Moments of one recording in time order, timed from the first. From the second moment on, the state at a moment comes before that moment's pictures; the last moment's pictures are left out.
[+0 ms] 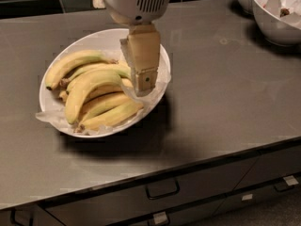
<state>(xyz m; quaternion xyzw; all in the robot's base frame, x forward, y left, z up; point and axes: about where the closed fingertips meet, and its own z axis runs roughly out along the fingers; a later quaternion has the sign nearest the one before) 0.452 0.041 1.033 -0.83 0.52 -0.04 0.20</state>
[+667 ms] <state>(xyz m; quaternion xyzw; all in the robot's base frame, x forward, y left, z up) 0.442 0.087 1.026 -0.86 0.47 -0.02 0.20</state>
